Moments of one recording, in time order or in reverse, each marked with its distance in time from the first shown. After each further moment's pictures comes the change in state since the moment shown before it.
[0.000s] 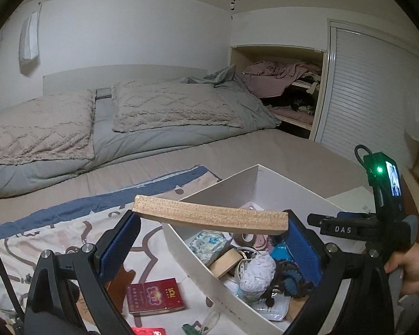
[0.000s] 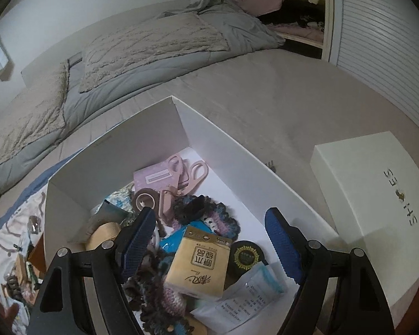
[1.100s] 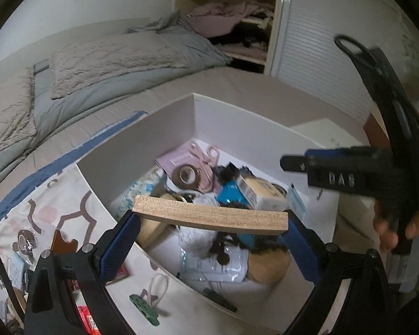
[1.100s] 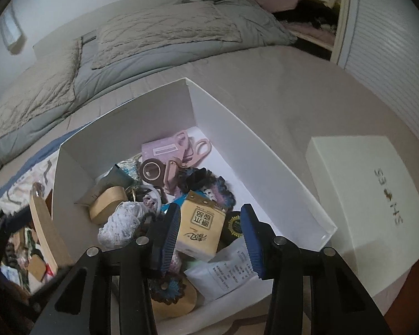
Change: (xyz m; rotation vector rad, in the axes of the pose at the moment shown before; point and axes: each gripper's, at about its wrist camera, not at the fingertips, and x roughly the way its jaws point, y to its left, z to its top) left arm 0.046 -0.069 -0.045 0.164 0.313 -0.205; right arm -0.024 0.001 -0.015 -0.074 0.075 0.001
